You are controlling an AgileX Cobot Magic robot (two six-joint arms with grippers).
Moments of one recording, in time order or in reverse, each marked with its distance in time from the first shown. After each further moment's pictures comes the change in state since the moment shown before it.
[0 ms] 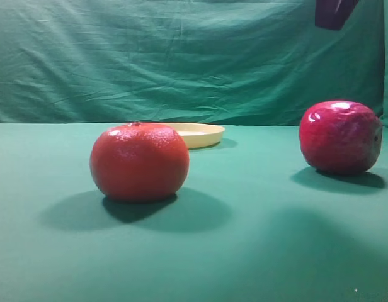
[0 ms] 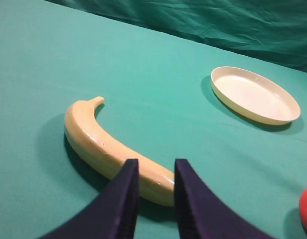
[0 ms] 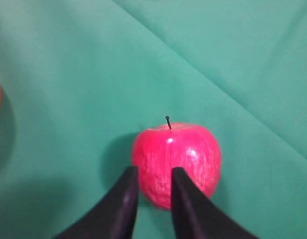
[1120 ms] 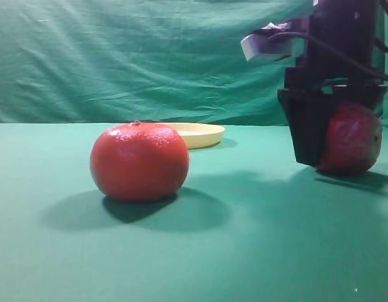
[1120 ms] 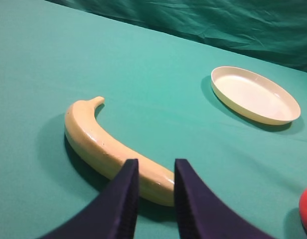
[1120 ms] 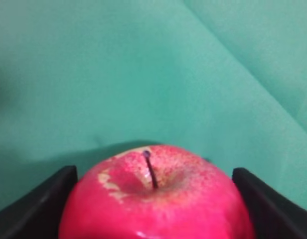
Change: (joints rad) left arm 0.000 0.000 0.000 0.000 0.000 0.000; right arm 0.000 0.293 -0.046 -0.117 -0.053 0.000
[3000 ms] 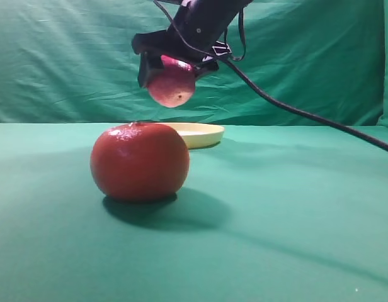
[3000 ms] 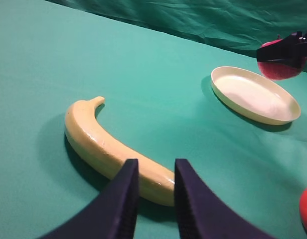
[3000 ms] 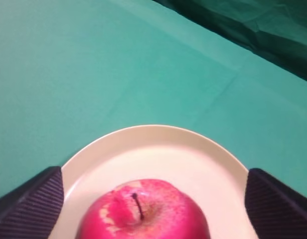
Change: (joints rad) left arm 0.000 0.000 0.000 0.000 0.000 0.000; right arm 0.110 0.229 -0.473 0.368 -0.620 -0.215
